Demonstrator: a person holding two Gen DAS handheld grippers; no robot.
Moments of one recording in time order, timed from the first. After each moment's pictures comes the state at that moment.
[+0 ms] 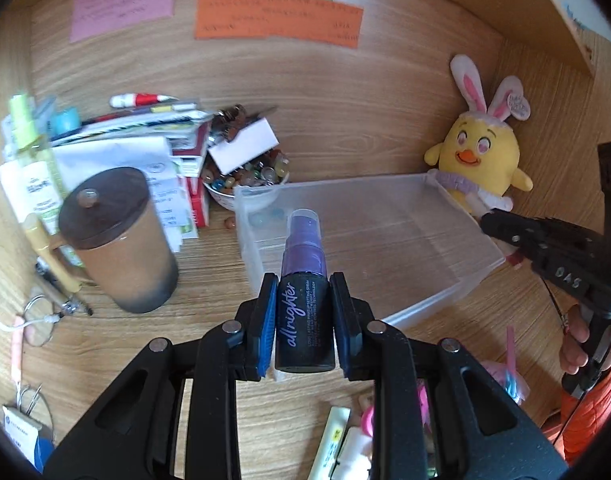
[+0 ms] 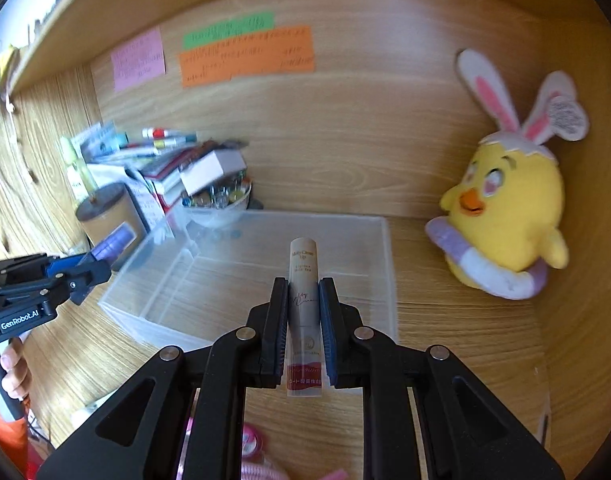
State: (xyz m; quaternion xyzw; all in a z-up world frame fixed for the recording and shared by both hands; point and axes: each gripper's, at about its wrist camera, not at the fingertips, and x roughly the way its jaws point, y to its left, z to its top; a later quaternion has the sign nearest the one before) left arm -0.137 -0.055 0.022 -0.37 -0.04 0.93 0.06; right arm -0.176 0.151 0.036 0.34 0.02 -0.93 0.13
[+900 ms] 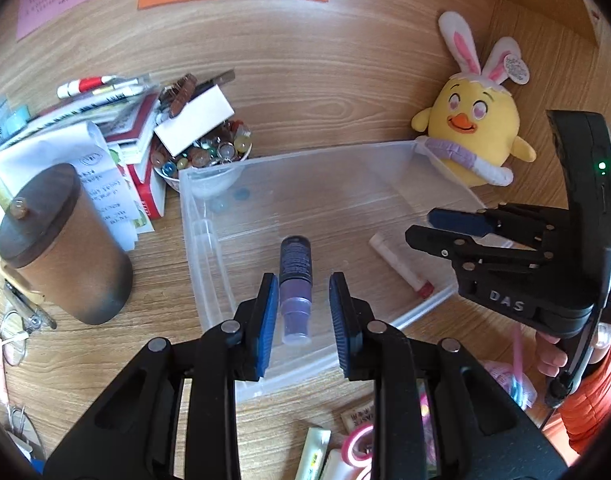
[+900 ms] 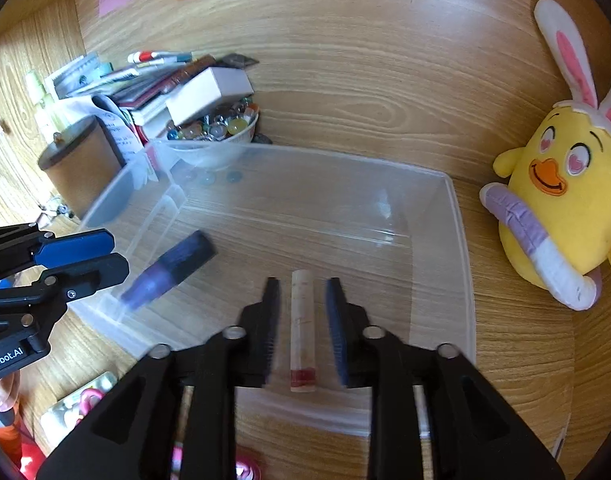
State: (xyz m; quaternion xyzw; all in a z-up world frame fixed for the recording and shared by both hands) left arm -0.164 -0.031 0.005 -0.41 -0.02 0.91 0.09; right arm -0.215 0.128 0.001 0.42 0.06 -0.90 0.14
